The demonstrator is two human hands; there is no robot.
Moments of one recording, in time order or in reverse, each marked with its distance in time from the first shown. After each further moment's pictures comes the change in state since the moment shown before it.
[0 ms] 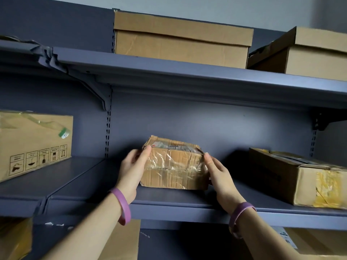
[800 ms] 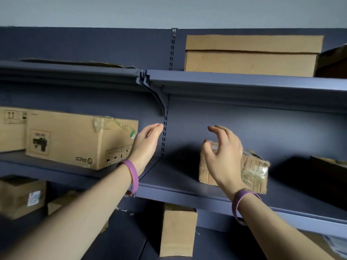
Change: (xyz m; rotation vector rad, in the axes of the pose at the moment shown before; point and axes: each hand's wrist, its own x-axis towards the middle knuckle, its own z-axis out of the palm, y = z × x) left_hand 0.006 0.092 -0.128 0.179 0.090 0.149; right_hand -0.053 -0.073 0.148 -0.621 0.213 -0.651
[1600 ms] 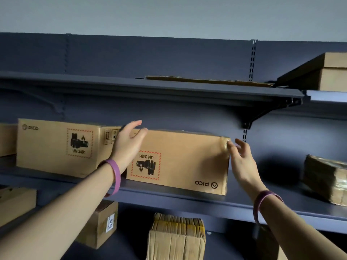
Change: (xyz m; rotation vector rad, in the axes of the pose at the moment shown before) left_hand 0.155 -0.038 -0.399 0.214 0.042 0.160; right_hand -0.017 -0.225 0.246 0.384 -0.114 0.463
